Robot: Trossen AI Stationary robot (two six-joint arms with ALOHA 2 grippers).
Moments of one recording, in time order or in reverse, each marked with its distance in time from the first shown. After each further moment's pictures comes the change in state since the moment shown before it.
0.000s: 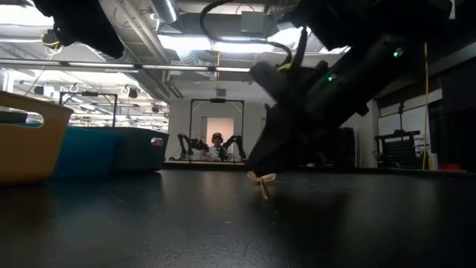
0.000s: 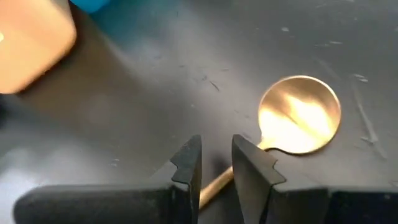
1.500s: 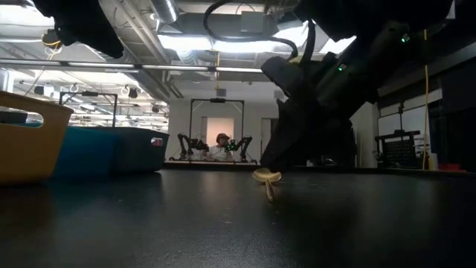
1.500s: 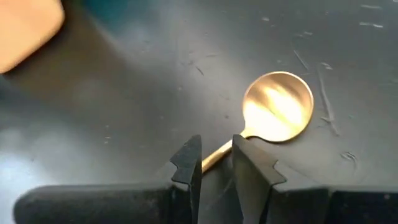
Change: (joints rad) left arm 0.000 0.000 0.000 0.000 0.001 0.025; right arm 0.000 -0.065 0.006 -0.146 -0.043 -0.012
